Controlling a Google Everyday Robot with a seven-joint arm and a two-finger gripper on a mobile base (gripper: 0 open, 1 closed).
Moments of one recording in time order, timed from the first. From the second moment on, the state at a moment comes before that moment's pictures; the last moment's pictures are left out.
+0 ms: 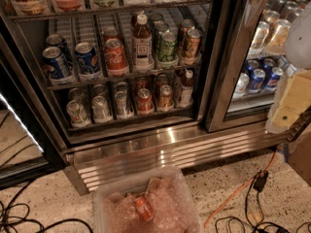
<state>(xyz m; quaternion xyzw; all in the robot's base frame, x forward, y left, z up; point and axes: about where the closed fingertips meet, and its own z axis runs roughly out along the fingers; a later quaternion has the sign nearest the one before) 0.438 -0.217 0.976 -0.60 0.78 -0.03 0.16</state>
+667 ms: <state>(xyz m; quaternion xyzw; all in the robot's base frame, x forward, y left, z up) 0.441 -0.211 0.975 -0.61 0.77 -0.03 0.17</state>
